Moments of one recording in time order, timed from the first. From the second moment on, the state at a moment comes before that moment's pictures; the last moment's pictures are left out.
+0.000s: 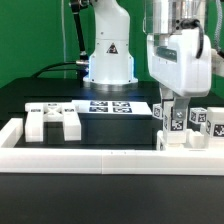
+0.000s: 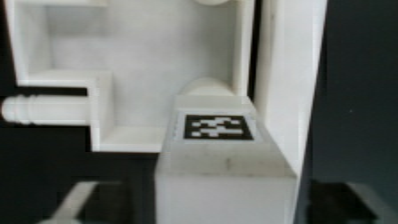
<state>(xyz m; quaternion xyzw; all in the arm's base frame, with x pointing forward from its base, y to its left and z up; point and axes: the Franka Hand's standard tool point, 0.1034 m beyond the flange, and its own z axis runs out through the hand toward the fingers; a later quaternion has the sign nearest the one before) 0.628 0.055 0.082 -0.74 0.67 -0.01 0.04</state>
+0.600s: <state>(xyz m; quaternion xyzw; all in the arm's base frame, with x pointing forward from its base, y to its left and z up) 0.628 0.059 0.083 -0.90 0.43 -0.02 0.03</state>
